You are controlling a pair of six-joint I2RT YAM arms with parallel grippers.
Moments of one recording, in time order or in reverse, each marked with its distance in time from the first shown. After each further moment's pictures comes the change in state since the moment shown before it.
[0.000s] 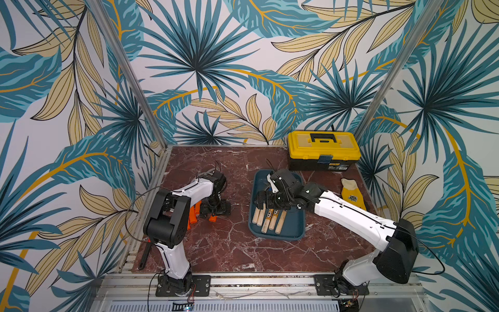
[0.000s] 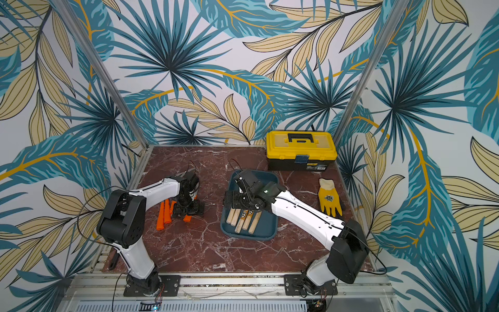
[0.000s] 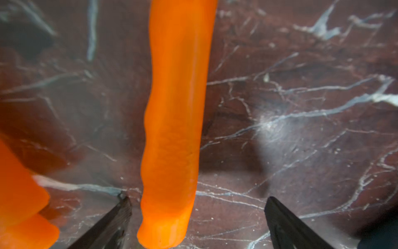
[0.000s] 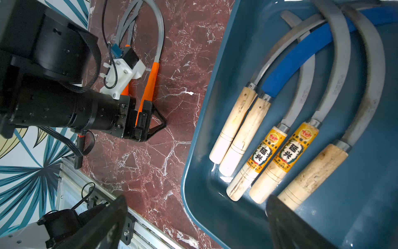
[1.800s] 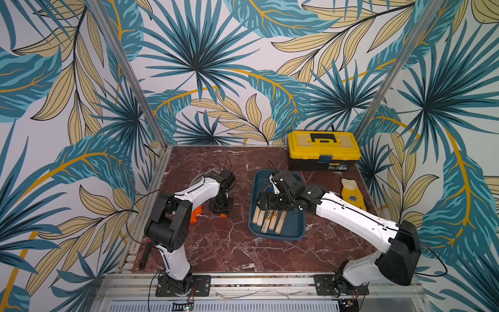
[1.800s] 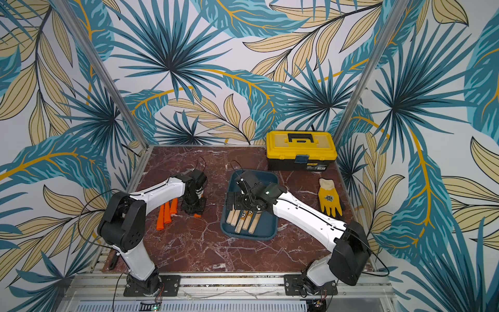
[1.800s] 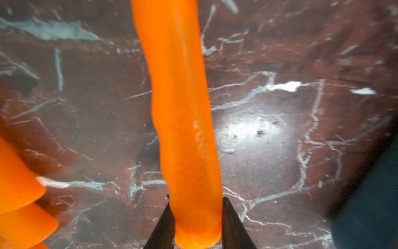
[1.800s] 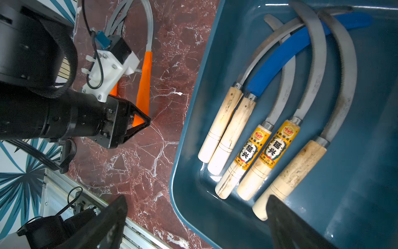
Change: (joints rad) left arm -0.114 -0.037 0.064 -0.019 -0.036 0.017; right arm 0.000 -0.027 -0.021 -0.024 0.051 -0.013
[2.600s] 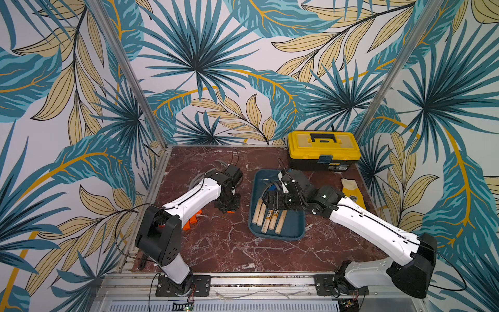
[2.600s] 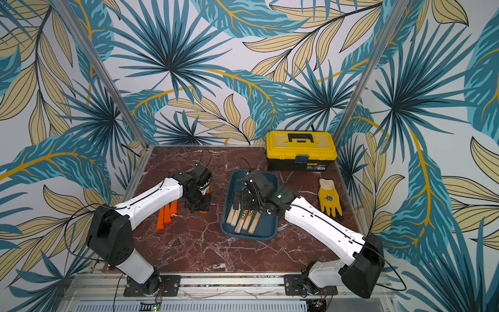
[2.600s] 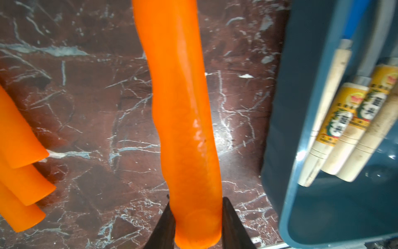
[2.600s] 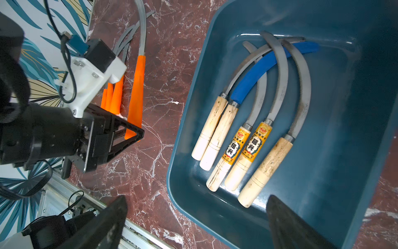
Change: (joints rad) left arm -0.126 -0.130 0.090 -0.088 0.023 -0.081; right arm 0.000 -0.134 -0.014 -0.063 0.078 -0.006
